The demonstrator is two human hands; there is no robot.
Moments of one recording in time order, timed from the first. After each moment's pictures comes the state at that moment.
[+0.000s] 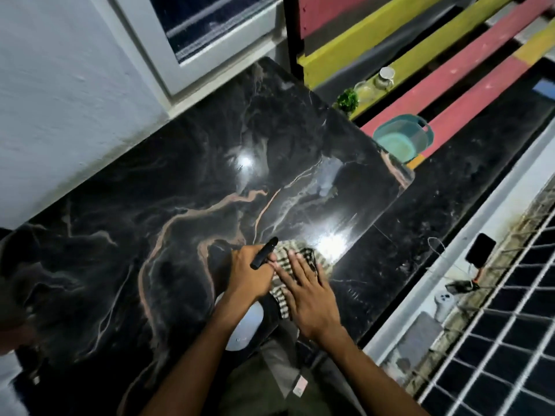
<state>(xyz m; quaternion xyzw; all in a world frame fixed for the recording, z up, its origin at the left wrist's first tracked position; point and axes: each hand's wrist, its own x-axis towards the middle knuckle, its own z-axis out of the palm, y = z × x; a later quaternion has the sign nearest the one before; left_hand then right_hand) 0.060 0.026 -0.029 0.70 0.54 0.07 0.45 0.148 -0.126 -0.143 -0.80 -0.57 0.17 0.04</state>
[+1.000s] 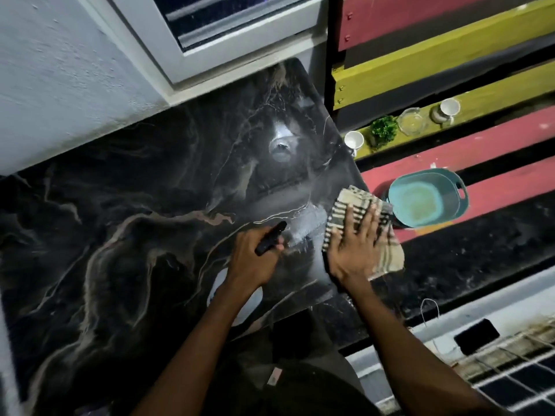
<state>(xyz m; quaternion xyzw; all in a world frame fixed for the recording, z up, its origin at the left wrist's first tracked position) 0.252 0.072 -0.038 0.61 0.62 0.13 0.48 0.458 0.002 -0.138 -0.88 -0.45 0.16 0.00</state>
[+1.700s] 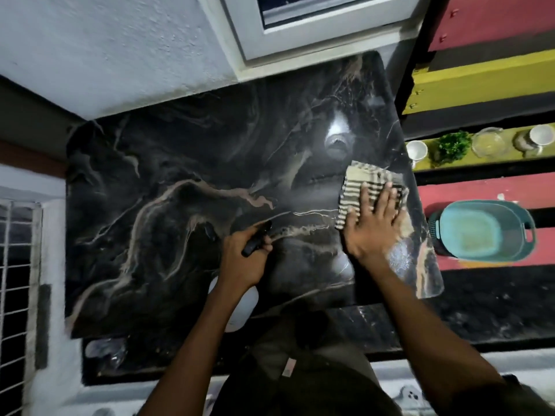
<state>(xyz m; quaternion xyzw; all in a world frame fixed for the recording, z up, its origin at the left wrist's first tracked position) 0.189 0.047 -0.023 0.49 0.73 0.22 0.43 0.446 0.078 -0.142 -0.81 -0.56 0.18 -0.01</state>
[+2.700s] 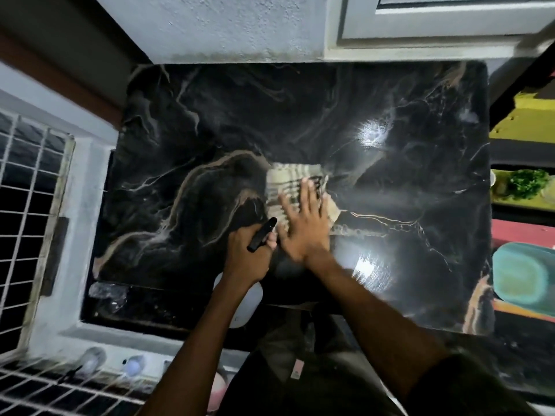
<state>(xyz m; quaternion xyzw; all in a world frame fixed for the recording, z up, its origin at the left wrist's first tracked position) 0.100 0.016 -0.035 0.37 0.80 0.23 0.41 0.225 0.078 -0.135 -0.55 -0.81 0.21 -0.03</state>
